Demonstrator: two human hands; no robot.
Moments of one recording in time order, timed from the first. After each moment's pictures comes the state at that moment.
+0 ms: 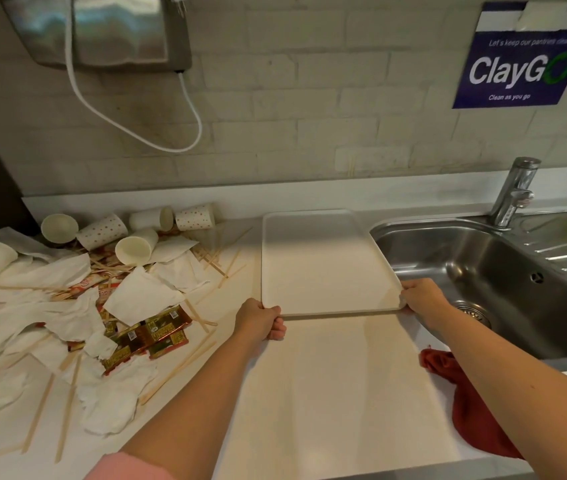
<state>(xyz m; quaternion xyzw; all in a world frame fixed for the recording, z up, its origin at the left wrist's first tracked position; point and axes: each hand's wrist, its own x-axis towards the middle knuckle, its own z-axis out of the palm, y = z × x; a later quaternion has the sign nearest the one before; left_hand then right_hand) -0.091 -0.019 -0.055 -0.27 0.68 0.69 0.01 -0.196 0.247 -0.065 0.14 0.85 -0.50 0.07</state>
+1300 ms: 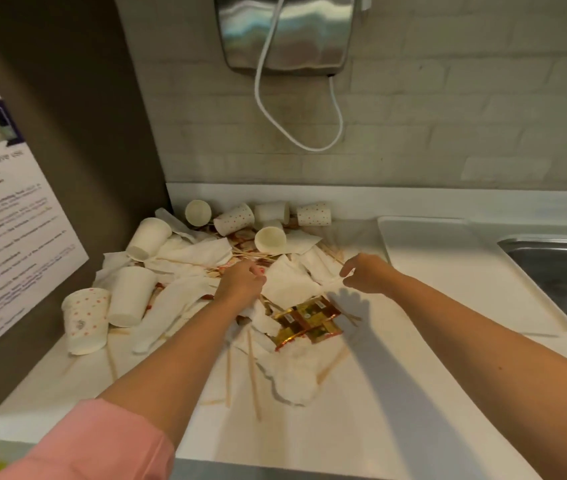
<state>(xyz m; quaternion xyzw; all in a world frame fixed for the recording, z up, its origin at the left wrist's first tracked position) -0.018 -0.287 0.001 -0.27 0.89 0.36 -0.07 -0.104 -0.084 0.030 -0.22 0.96 -0.12 0.12</state>
